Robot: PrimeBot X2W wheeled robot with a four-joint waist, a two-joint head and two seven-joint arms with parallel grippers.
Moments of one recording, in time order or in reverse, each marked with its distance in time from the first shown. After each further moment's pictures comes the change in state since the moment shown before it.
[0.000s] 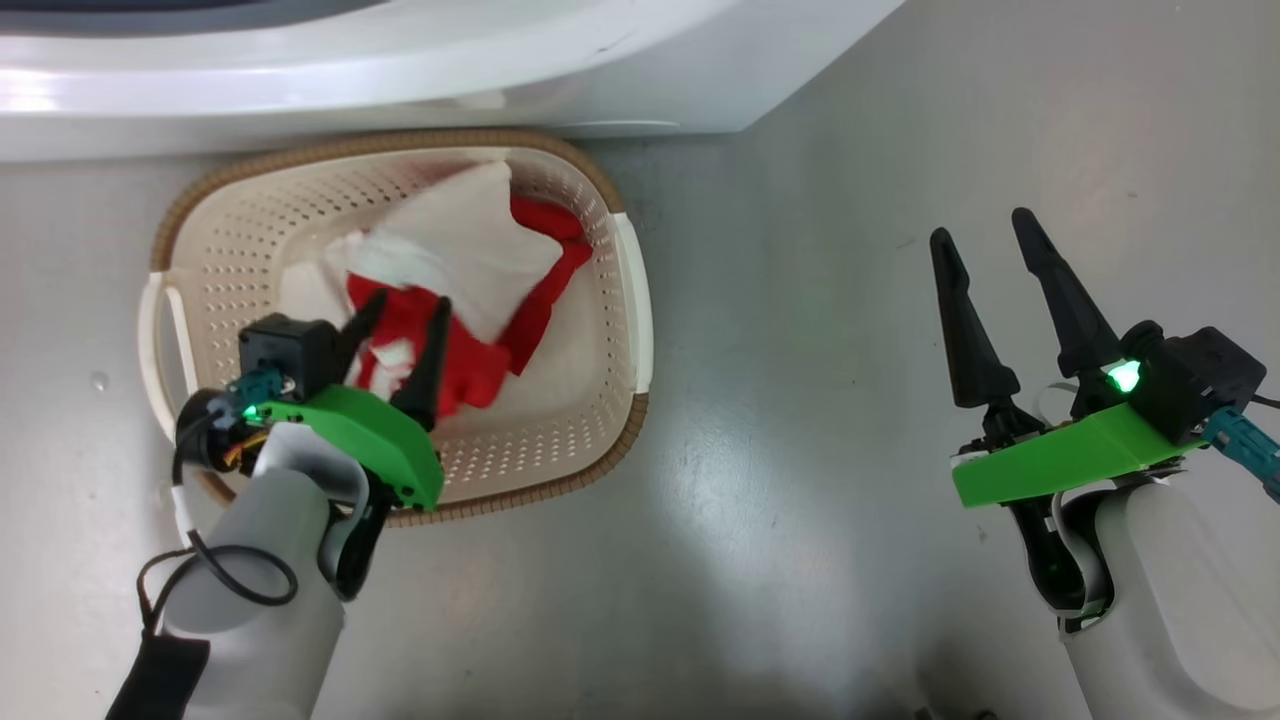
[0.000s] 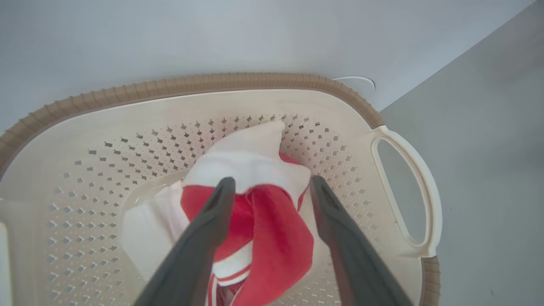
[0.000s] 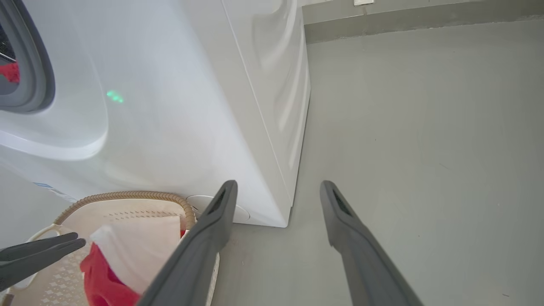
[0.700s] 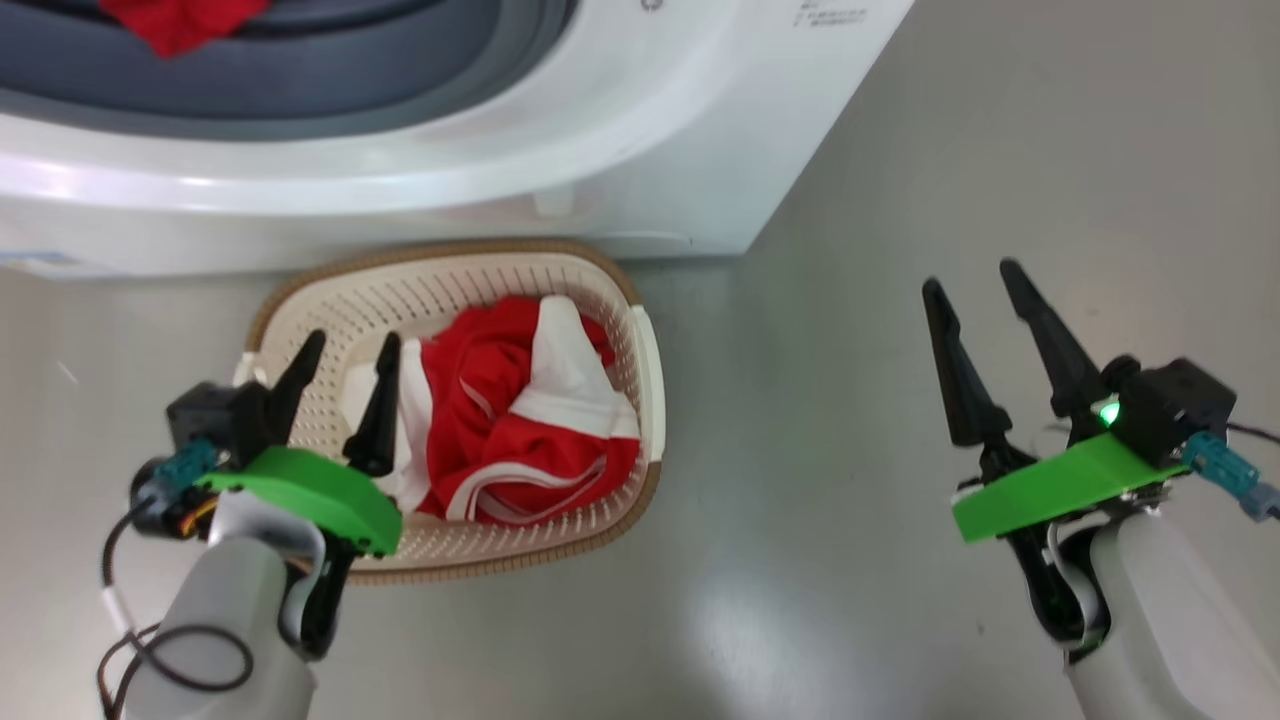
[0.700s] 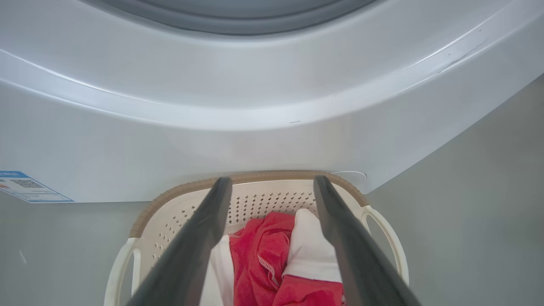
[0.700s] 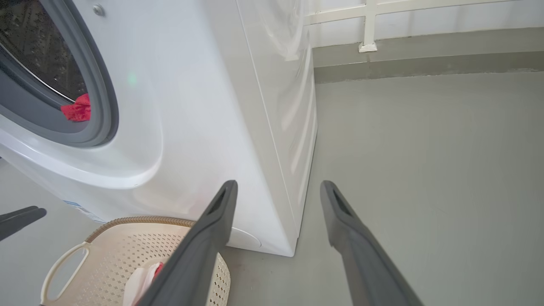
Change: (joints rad) left arm 0.156 0.004 0.174 -0.159 0.052 0.000 0.000; right arm 0.019 -0.021 0.021 0.060 0.006 0.000 0.000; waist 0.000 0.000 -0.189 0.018
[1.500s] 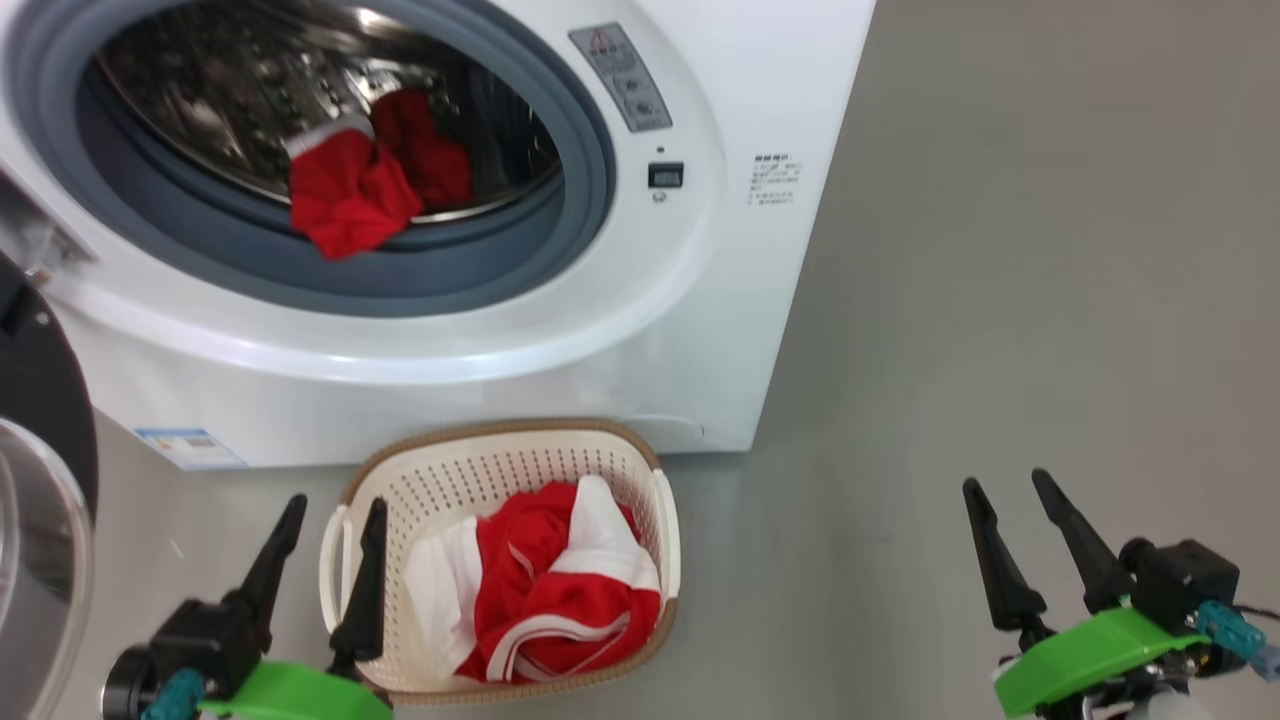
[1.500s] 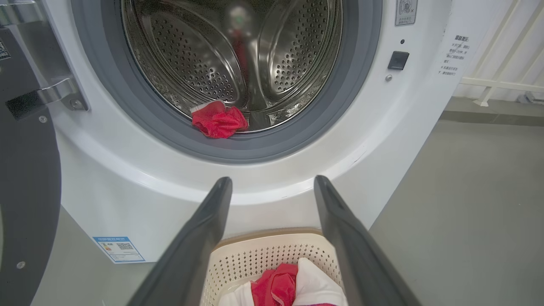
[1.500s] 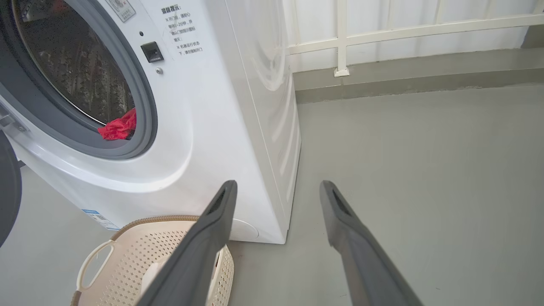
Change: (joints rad) left arm 0.473 -0.037 0.204 -0.436 0.196 0.000 0.000; right arm 0.286 -0.021 -0.040 0.040 0.050 0.000 0.000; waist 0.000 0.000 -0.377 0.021
